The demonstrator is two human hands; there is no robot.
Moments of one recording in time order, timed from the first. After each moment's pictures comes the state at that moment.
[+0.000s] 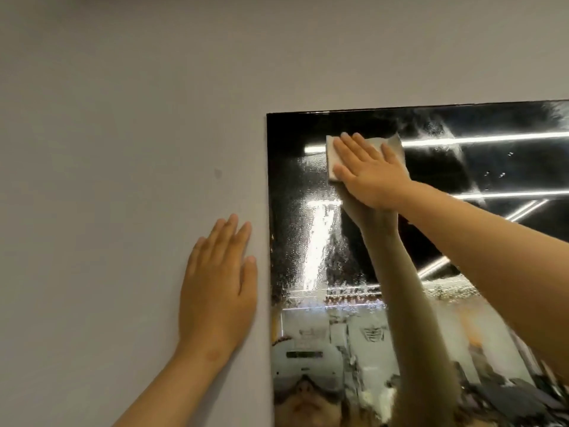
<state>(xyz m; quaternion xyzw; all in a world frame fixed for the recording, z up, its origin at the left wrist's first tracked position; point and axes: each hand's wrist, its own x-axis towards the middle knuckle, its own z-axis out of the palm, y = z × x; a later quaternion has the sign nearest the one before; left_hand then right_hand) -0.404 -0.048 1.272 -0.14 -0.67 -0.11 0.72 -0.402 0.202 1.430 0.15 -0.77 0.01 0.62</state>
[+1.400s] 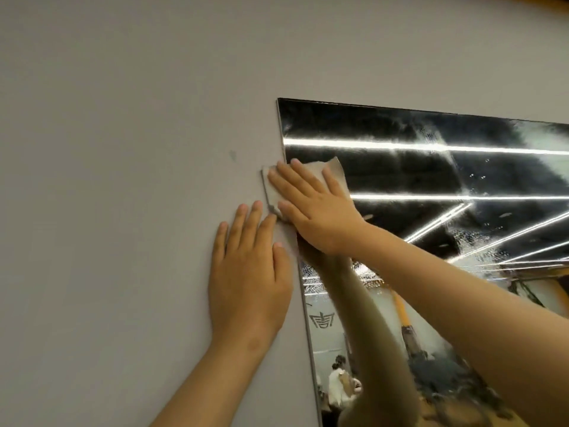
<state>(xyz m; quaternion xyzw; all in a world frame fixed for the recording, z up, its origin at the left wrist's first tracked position) -0.400 -0.047 1.266 -0.20 -0.64 -0.15 0.72 -0.391 0.093 1.353 0.23 -0.76 -0.06 0.61</state>
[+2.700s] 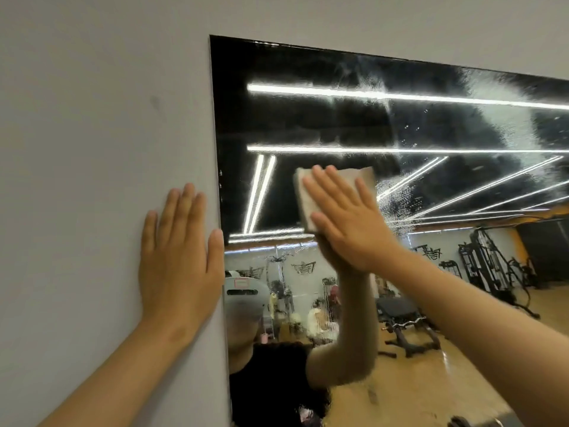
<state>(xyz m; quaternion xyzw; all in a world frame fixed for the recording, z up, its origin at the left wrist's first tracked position) -0.397 -0.031 1.218 -0.14 -0.70 -0.09 0.69 -0.408 0.234 1.253 0.18 -0.75 -0.04 0.63</state>
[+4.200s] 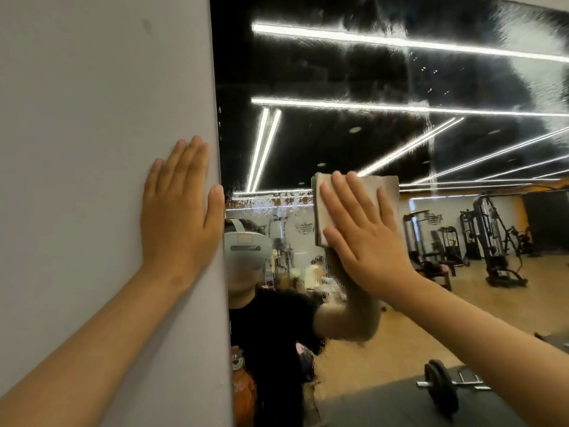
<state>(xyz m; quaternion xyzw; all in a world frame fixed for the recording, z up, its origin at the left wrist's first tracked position) -0.395 -0.034 1.196 -0.18 -0.69 -0.10 0.69 -0.401 0.232 1.148 0.16 -0.77 -0.03 0.62</state>
